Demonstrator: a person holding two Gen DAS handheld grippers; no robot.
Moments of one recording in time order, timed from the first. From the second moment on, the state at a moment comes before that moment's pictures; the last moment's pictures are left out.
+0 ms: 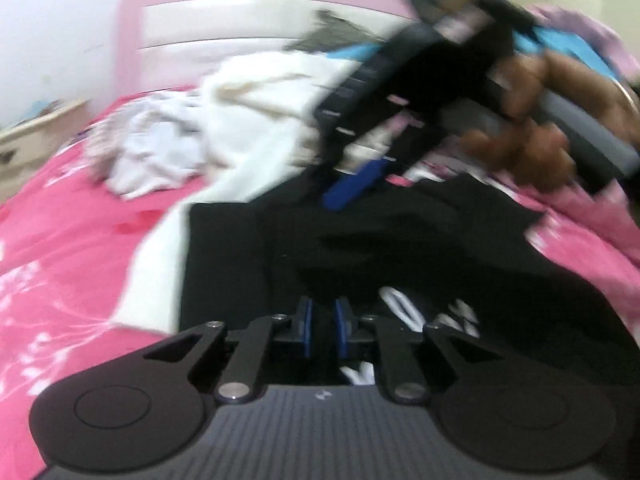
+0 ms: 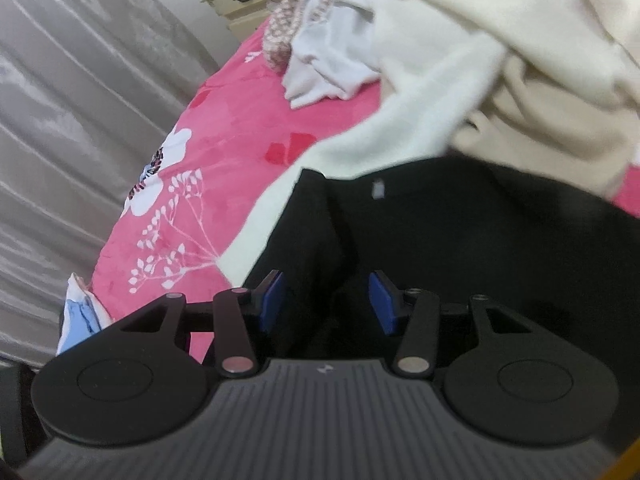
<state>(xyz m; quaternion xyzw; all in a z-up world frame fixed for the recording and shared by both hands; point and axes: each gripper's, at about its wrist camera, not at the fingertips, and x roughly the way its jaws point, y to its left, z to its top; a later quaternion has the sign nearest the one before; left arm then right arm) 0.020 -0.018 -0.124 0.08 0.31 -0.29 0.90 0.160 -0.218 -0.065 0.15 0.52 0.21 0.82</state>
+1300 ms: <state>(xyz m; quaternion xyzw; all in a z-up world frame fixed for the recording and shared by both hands) 0.056 0.132 -0.122 -0.12 0.41 -0.04 0.90 0.164 -0.197 -0.111 0.16 0.57 0.26 0.76</state>
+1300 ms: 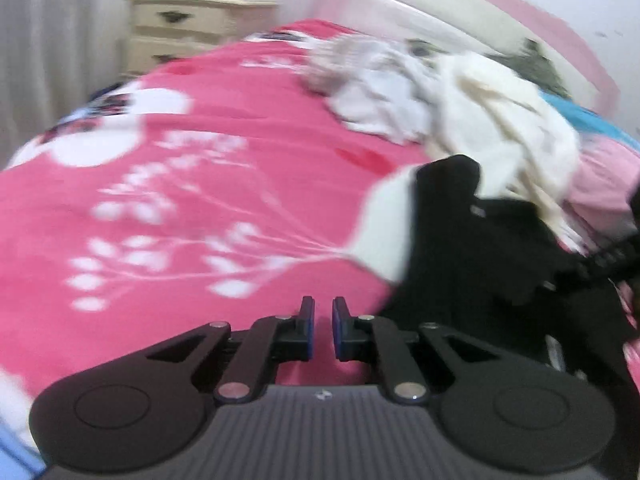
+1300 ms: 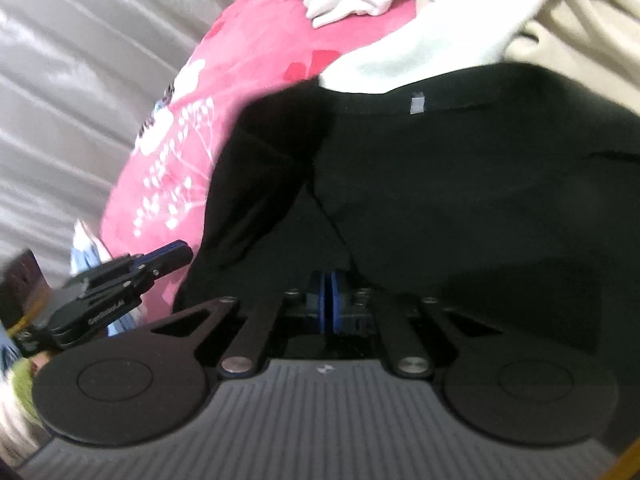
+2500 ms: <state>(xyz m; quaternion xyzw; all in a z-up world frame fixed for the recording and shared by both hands) 0.029 0.183 -0.113 -0.21 0.44 -0.05 0.87 0.231 -0.154 -0.156 0.45 0.60 0.26 0.61</state>
